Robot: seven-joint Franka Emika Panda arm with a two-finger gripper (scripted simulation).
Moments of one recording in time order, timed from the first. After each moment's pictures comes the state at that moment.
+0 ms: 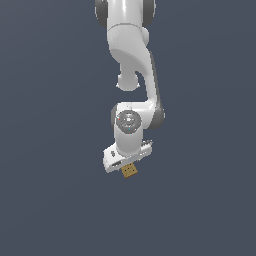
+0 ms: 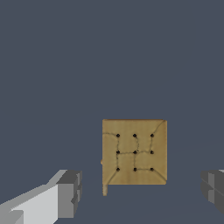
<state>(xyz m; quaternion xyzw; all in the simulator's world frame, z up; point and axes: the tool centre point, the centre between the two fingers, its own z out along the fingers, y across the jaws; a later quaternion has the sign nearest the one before) 0.070 0.002 0.061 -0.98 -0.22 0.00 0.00</state>
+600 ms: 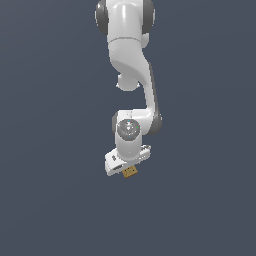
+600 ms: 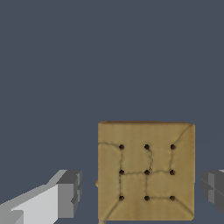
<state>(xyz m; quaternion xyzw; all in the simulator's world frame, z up) 0.069 0.002 0.025 -0.98 -0.22 0.00 0.00</state>
